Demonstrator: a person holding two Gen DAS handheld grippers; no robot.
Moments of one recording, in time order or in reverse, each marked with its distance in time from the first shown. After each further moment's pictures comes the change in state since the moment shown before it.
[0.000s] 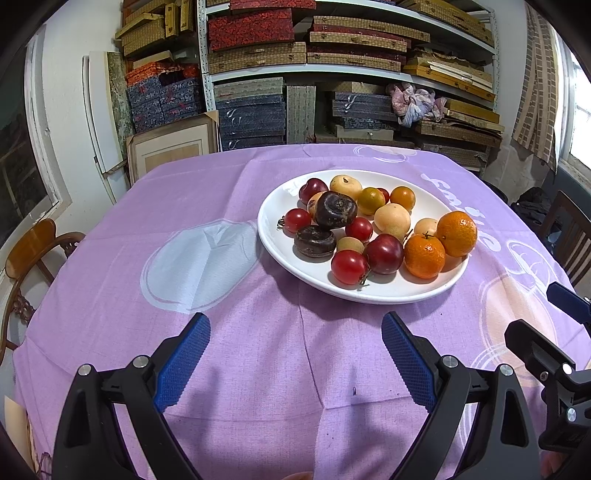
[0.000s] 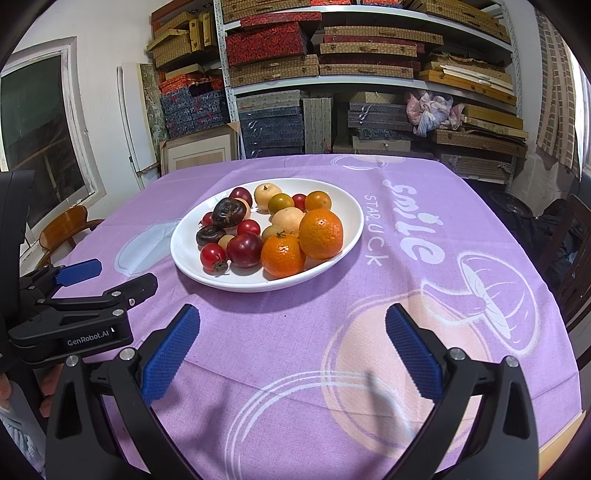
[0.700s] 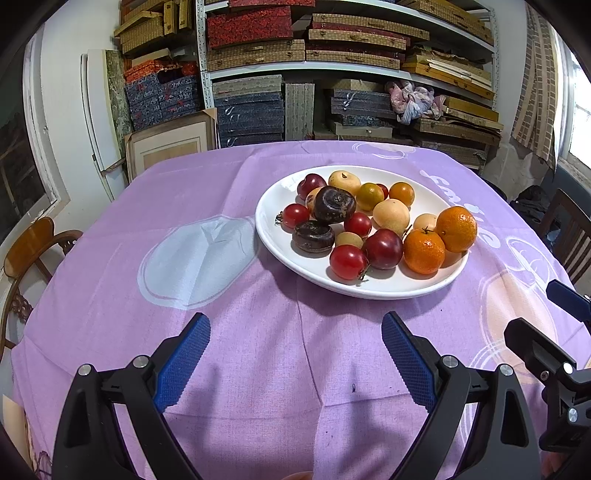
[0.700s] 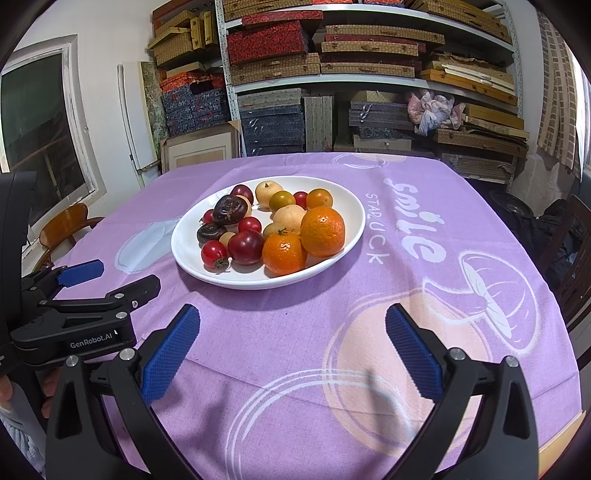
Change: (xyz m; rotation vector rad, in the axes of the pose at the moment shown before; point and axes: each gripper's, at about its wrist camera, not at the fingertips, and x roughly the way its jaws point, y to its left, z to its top) left arm 0.002 -0.003 -0.002 0.002 0.009 -0.007; right arm -0.005 -0.002 0.003 -0.002 0.005 0.001
